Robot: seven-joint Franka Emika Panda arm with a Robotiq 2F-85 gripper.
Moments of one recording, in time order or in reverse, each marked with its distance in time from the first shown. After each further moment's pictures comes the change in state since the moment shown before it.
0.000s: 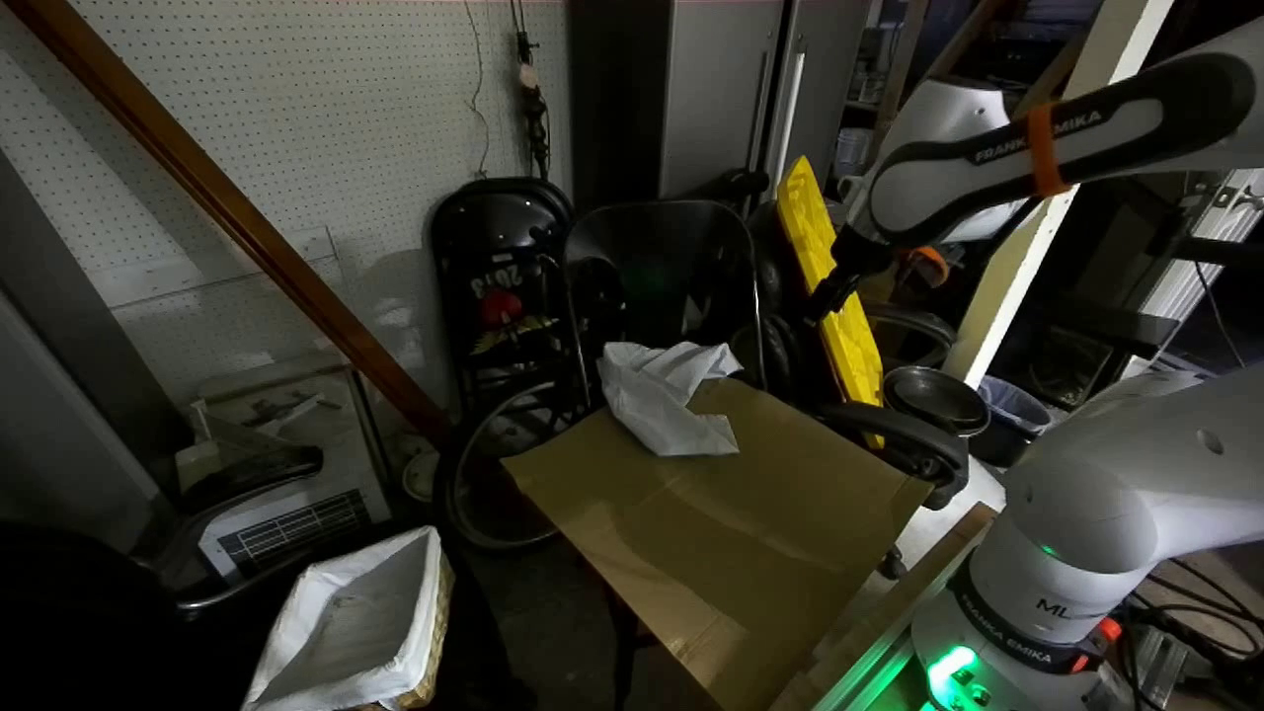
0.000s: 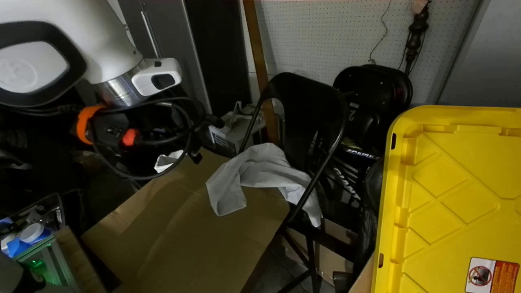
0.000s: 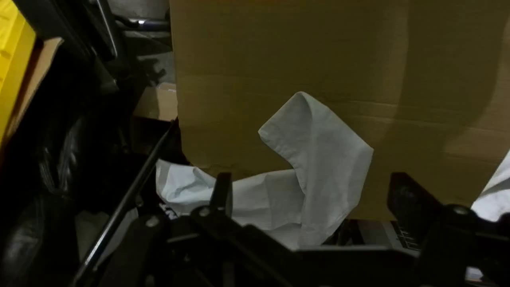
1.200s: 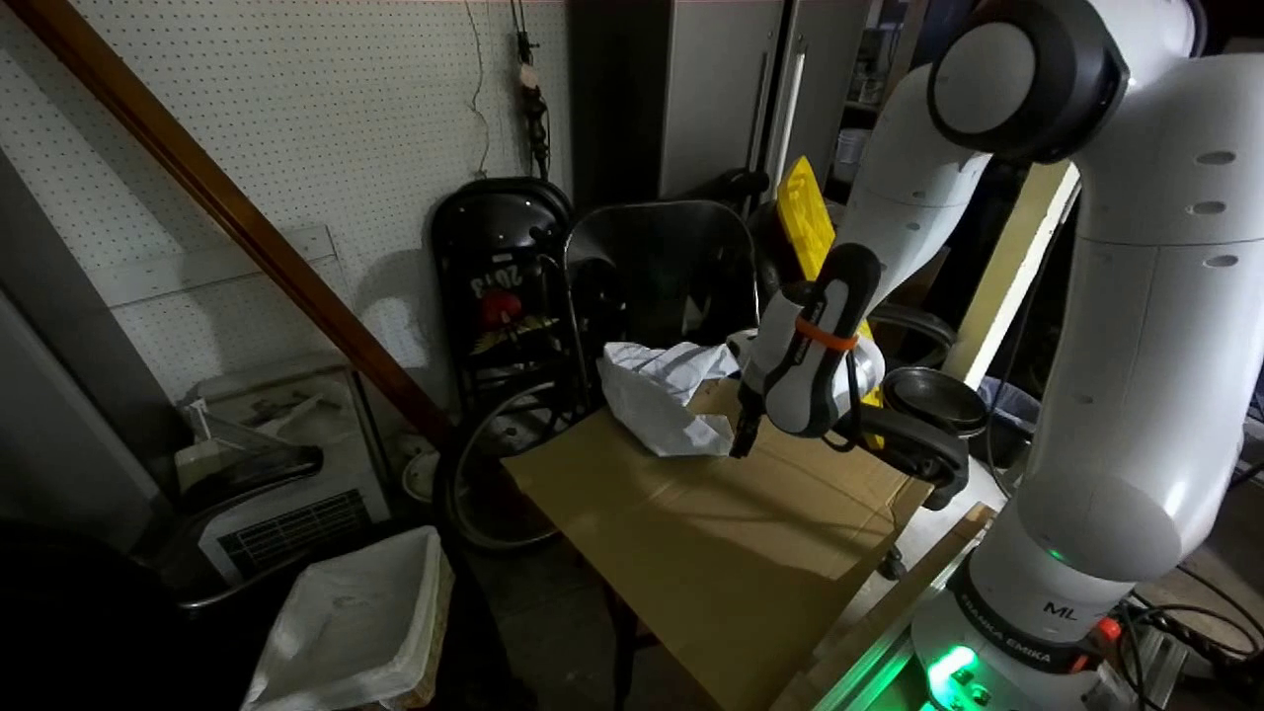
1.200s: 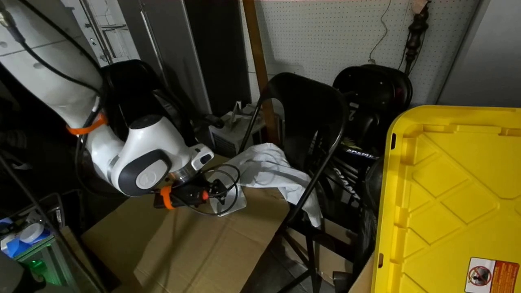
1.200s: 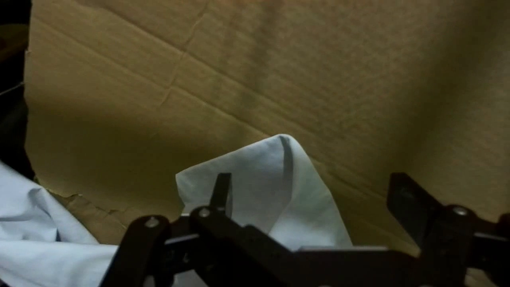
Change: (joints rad) arm 0.113 0.950 0.073 0.073 -0.095 0.846 -0.093
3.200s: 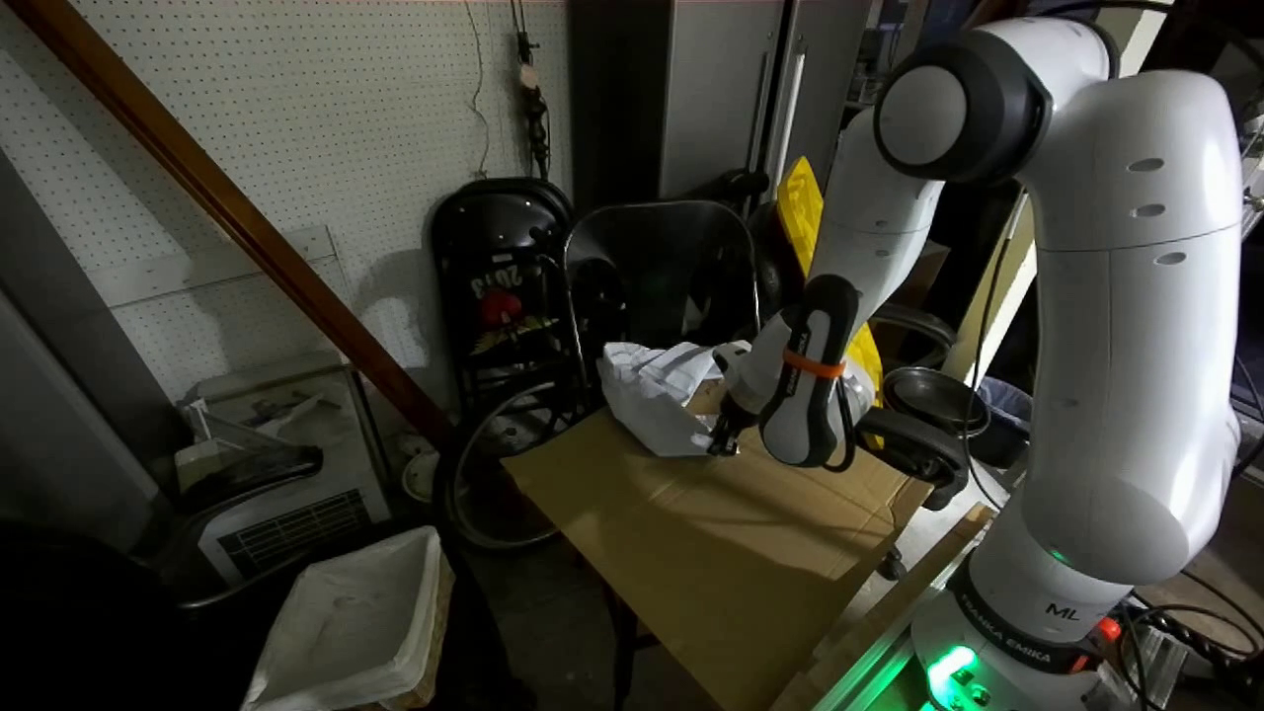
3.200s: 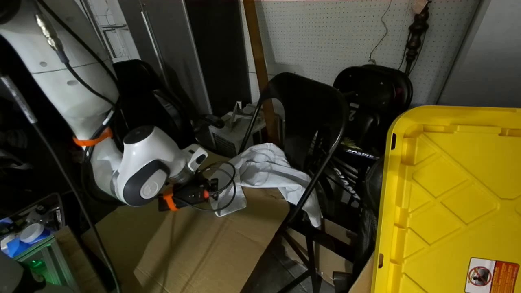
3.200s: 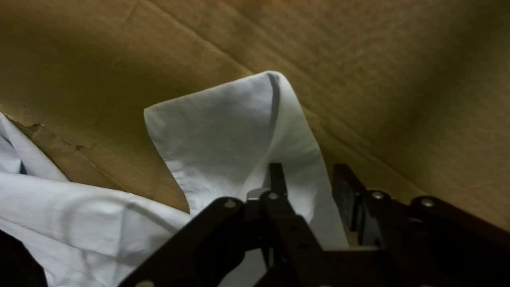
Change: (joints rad) arm 0.034 0.128 0.016 0.017 -0.030 0.254 -0.009
